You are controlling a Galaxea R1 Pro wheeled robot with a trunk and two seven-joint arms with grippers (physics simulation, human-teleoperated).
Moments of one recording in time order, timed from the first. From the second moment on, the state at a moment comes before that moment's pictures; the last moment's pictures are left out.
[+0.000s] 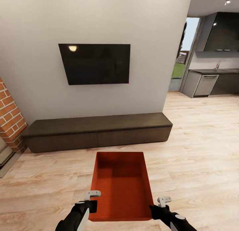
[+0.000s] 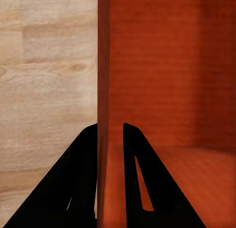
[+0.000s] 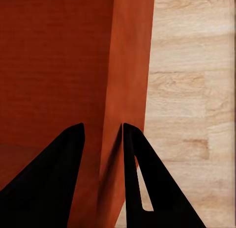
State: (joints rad) left arm -0.43 -0.16 0.11 -0.58 -0.11 0.37 0.10; right arm -0.44 -0.05 0.08 -0.36 -0.11 -0.01 0.27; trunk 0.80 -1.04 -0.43
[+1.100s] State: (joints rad) left arm -0.43 -0.16 0.11 -0.58 -0.11 0.37 0.10; right arm -0.44 -0.05 0.08 -0.36 -0.11 -0.01 0.27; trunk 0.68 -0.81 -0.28
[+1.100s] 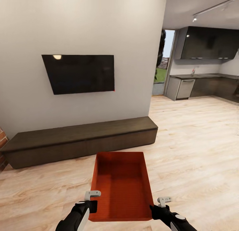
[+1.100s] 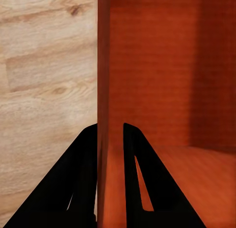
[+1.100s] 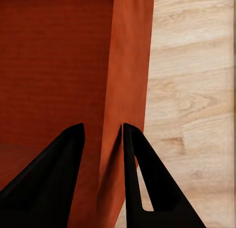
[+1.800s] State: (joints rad) left arm -0.43 -0.16 0.11 -0.58 -0.11 0.37 0.10; right arm -0.44 -0.05 0.08 -0.36 -0.11 -0.01 0.27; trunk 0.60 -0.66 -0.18
